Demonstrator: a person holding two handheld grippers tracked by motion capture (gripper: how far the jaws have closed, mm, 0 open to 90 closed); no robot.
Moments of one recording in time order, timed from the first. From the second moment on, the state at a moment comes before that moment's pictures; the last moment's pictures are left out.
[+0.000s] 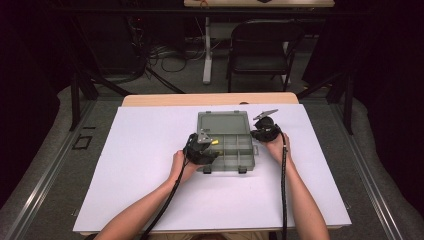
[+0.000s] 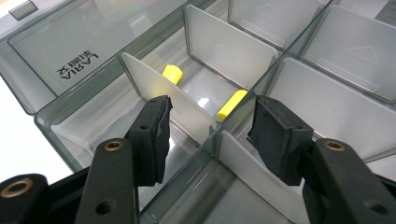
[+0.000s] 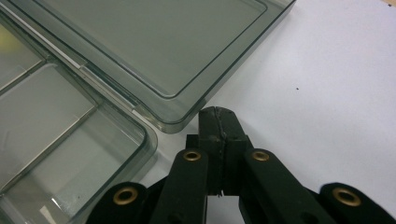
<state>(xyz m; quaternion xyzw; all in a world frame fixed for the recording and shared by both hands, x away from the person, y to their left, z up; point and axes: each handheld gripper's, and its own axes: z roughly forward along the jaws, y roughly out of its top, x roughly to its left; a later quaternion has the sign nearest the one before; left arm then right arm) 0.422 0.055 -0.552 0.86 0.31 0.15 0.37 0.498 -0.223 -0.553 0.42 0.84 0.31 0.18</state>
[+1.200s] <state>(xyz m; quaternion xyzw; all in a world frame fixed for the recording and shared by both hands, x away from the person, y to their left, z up) 0.422 0.054 -0.552 0.86 0.30 0.15 0.37 0.494 -0.227 -0.551 0.42 0.79 0.39 0.23</state>
